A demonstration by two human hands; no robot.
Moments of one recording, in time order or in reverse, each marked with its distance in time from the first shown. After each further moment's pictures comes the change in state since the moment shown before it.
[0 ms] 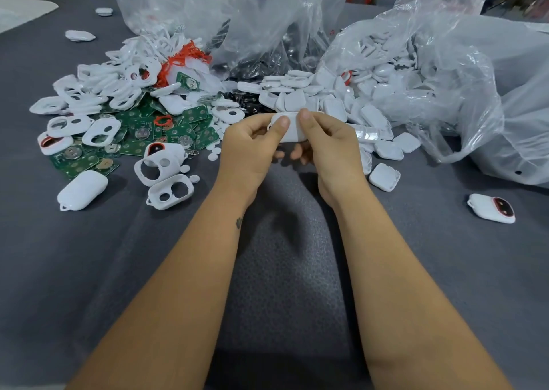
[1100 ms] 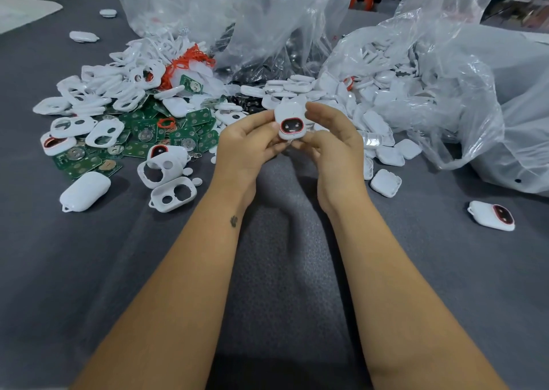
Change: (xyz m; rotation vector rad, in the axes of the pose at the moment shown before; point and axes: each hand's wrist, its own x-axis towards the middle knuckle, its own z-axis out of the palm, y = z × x) left_hand 0.005 0.006 -0.006 -0.311 0.027 -0.169; right_hand -0.002 -0.003 0.007 0.213 0.136 0.021
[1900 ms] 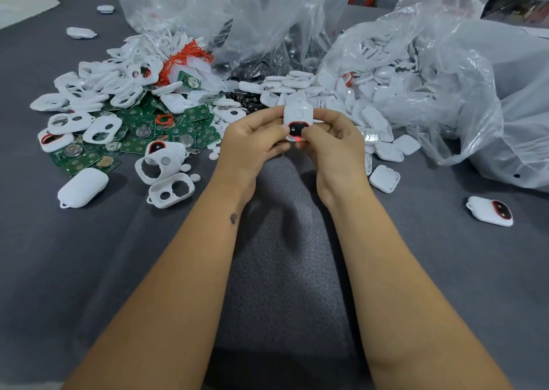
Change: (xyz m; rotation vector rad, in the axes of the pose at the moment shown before) left_hand -0.004 0.002 0.002 0.101 -0.086 -0.009; right_hand 0.002 -0.001 -0.002 0.044 0.026 0.023
